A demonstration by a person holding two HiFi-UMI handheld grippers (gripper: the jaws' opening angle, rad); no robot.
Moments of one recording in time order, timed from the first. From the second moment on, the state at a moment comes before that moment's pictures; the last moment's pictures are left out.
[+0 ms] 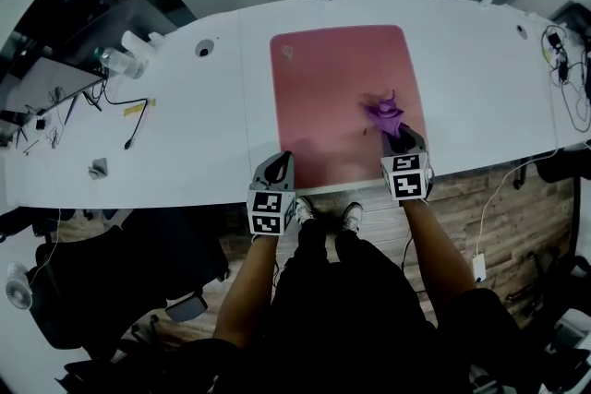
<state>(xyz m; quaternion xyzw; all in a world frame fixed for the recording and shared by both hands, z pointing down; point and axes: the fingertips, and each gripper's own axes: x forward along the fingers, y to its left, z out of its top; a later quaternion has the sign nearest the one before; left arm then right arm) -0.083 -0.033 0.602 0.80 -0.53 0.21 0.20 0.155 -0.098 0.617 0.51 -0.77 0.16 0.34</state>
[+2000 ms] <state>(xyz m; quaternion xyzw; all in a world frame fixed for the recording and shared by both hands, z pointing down) -0.091 0.015 0.607 0.78 -0.55 0.21 0.21 0.012 -0.013 0.646 0.35 -0.84 0.17 0.36</state>
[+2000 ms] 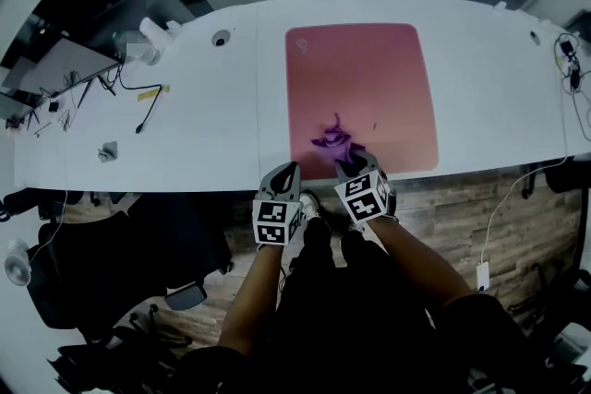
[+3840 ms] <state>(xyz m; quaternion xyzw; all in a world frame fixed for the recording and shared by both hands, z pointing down) -0.006 -0.044 0.573 0.85 -0.45 0.22 0.18 0.245 -0.051 0.626 0.58 -0.72 0.25 0.29</state>
